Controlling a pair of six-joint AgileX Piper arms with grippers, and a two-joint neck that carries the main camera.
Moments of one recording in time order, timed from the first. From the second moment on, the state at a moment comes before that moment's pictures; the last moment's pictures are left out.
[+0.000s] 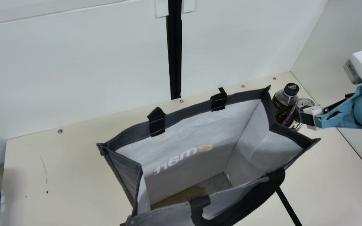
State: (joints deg) left arm -9.4 52.3 -79.9 3.7 65.9 -0.8; right arm -37.7 71.6 -88.2 16.0 69.8 -37.0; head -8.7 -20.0
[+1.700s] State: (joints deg) left arm -30.7 76.8 -111.3 0.0 64.7 2.7; right arm -37.7 71.6 -88.2 16.0 69.8 -37.0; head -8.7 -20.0
